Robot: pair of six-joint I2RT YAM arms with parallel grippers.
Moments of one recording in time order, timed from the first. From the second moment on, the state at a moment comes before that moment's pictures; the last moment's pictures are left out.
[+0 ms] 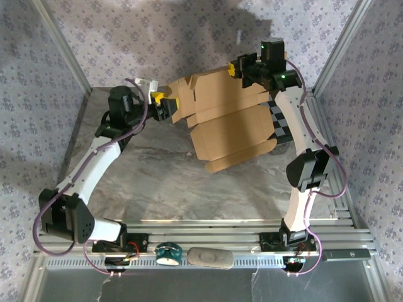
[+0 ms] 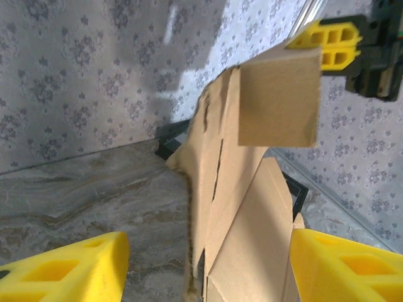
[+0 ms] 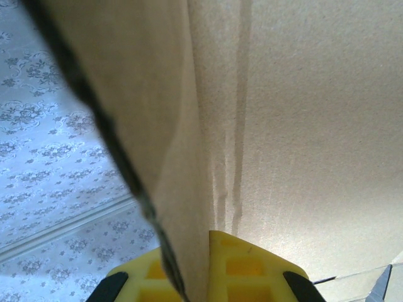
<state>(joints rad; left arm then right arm) -0.30 1.38 1.20 -0.03 0.50 -0.25 0.24 1.92 2.14 -0.63 -0.45 1.58</state>
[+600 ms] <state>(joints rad) -0.49 1.52 1.34 -0.15 0.03 -0.24 0.29 1.88 2.00 -0.50 -0.35 1.63</state>
